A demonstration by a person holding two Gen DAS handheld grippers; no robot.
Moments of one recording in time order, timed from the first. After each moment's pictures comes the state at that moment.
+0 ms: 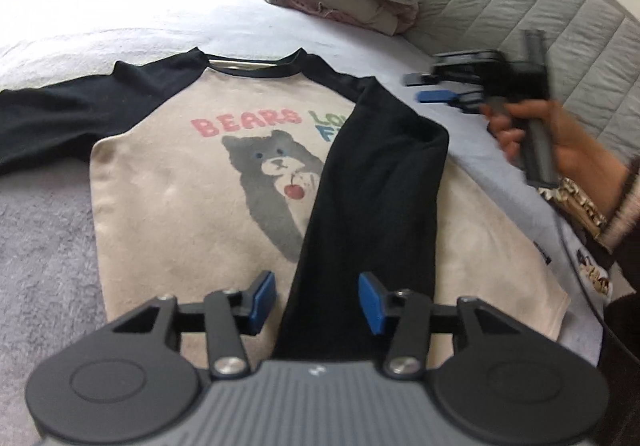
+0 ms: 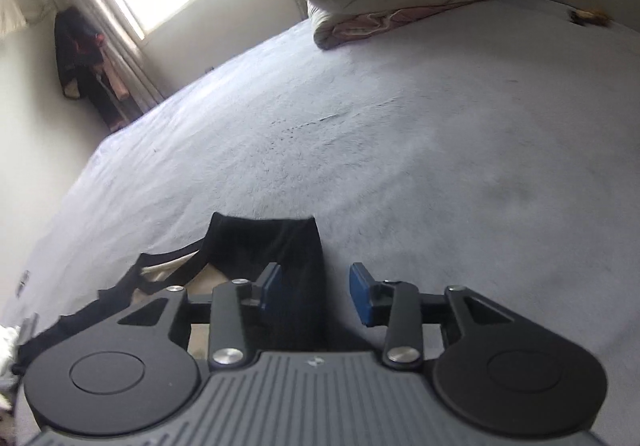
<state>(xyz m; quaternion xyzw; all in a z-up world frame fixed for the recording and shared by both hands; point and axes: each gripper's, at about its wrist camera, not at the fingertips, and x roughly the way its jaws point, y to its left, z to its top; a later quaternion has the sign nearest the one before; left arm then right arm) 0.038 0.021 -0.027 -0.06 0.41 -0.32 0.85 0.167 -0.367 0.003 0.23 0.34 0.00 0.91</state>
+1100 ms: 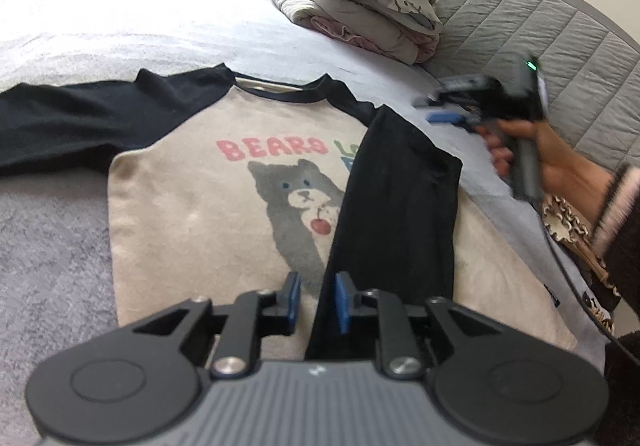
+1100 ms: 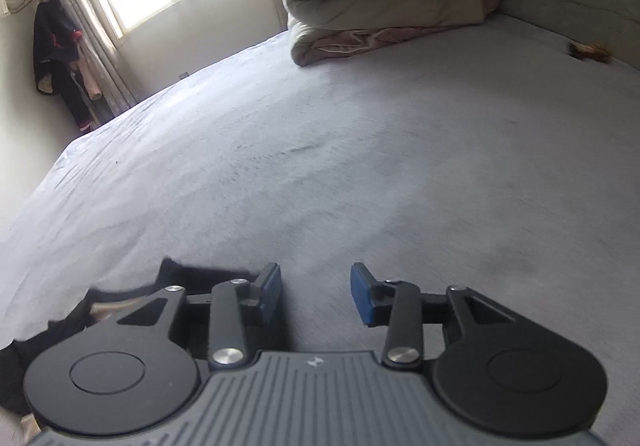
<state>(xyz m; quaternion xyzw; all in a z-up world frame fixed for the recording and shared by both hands) 0.052 0.028 -0.026 -0.08 0.39 -0.29 0.87 0.176 -0.389 0.005 0.20 0.33 -0.05 0.92</state>
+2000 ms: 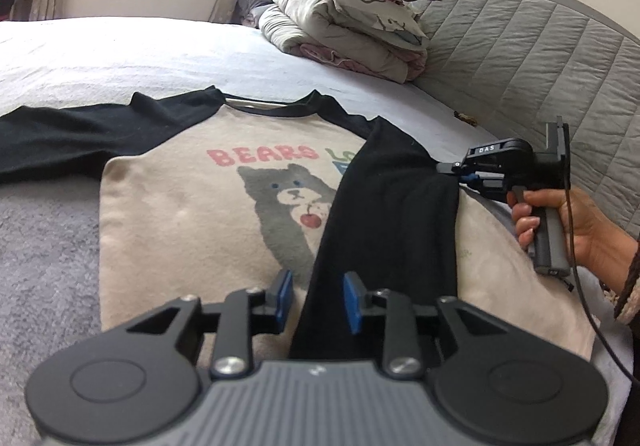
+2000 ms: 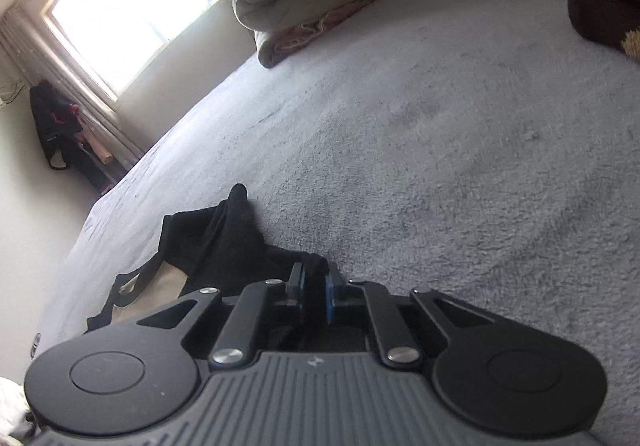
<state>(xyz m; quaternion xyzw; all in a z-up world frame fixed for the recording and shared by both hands) 0.028 0.018 -0.043 -0.06 0.33 -0.29 0.90 0.093 -0.395 -0.049 0.32 0.28 -0.05 0.90</state>
